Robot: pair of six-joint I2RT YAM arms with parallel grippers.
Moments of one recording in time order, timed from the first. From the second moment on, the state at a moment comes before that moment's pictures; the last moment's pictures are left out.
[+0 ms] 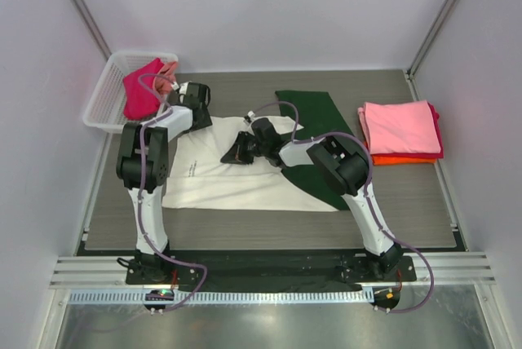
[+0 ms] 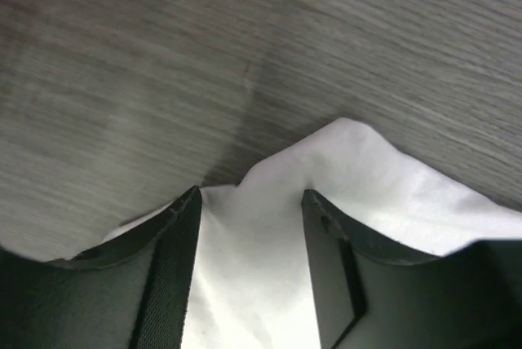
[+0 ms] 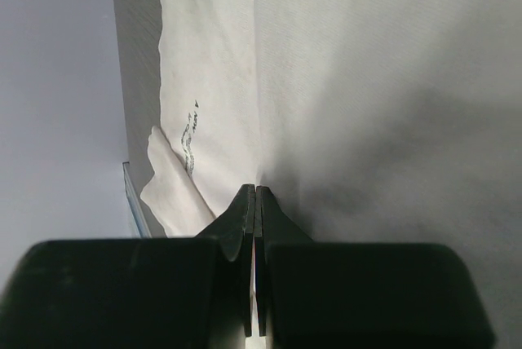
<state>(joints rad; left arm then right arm) -0.20 2.09 1.46 -0.31 -0.36 -0.47 0.70 2.31 1.39 0.40 -0.47 0.97</state>
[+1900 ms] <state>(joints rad) -0.17 1.84 1.25 -0.40 -0.26 -0.52 0.65 2.31 1.35 0.46 -0.50 1.06</state>
